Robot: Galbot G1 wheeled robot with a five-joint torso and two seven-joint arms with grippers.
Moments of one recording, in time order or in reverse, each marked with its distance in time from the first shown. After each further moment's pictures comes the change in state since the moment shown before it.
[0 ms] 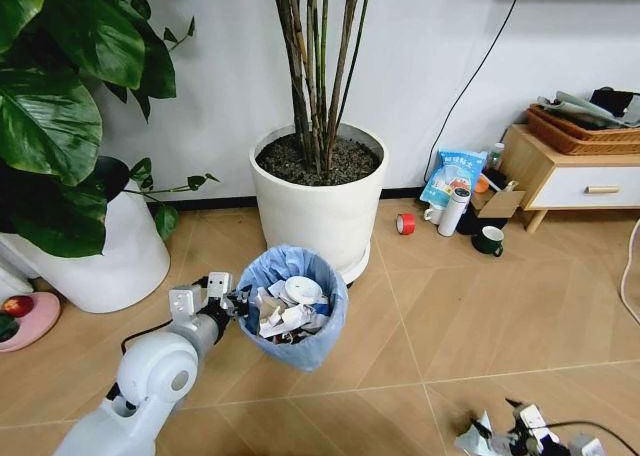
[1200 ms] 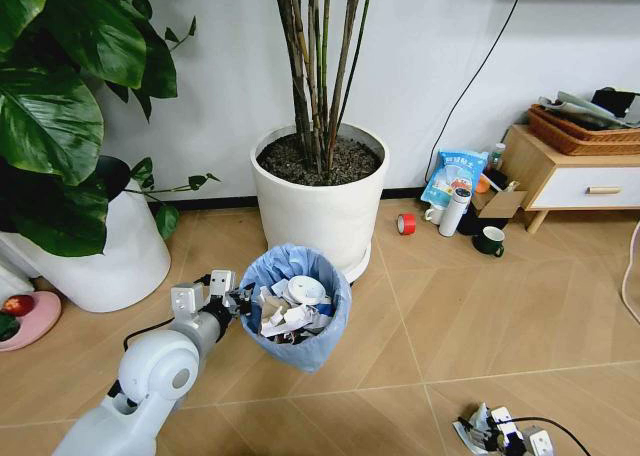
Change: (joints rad) left arm -0.014 0.007 0.000 0.002 -0.013 -0.001 0.005; right arm 0.238 0.060 -0.119 -0.269 -0.107 -0.009 0.075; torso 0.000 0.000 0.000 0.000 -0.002
